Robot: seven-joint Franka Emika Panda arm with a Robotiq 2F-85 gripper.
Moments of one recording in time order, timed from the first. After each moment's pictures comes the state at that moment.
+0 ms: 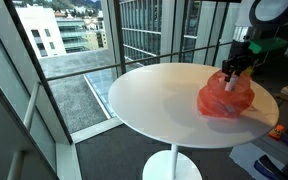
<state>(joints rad) -0.02 0.22 -0.07 -2.31 -0.08 2.54 0.20</state>
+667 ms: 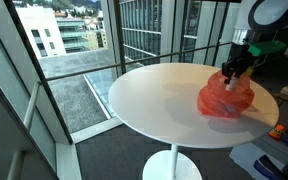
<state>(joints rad) -0.01 0.24 -0.07 -2.31 -0.08 2.55 0.20</state>
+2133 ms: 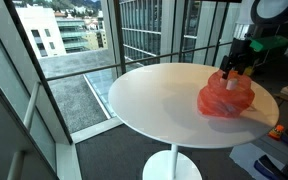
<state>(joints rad) -0.01 0.20 -0.07 -2.32 -0.08 2.53 0.19</state>
